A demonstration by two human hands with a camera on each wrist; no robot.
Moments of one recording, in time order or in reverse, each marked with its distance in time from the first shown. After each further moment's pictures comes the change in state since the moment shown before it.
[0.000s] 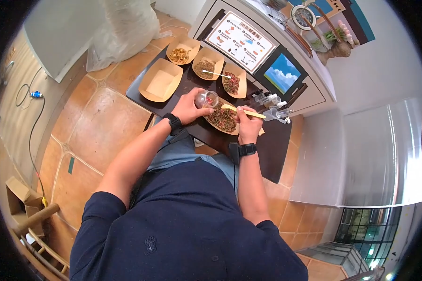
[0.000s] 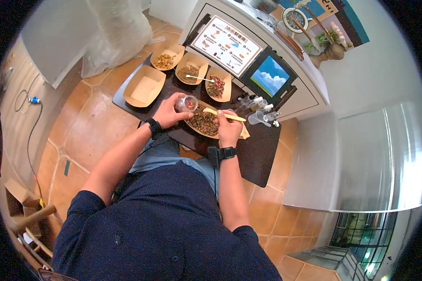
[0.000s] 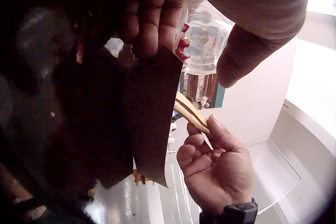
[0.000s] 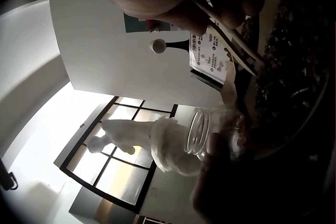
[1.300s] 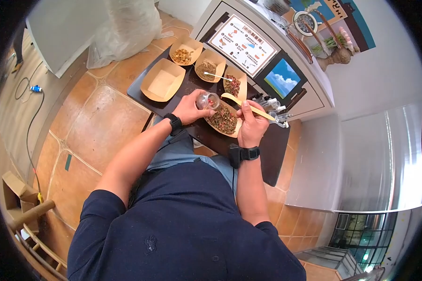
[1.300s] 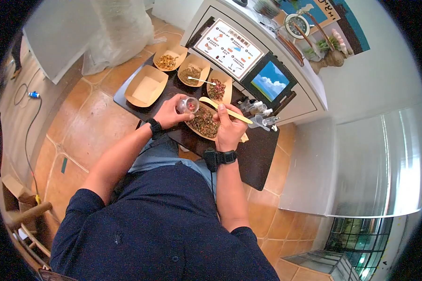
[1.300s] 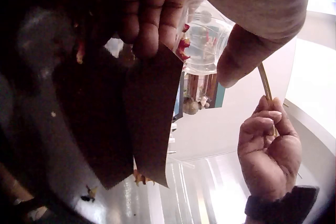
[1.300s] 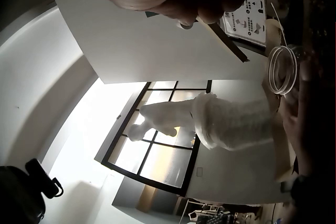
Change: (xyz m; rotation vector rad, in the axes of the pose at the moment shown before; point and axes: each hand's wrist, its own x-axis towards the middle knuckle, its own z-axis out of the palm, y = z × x) left_hand -0.001 0.007 -0.003 0.007 -0.014 -0.025; right_hand -0.024 -0.070 0.035 0.222 -0.023 -0.141
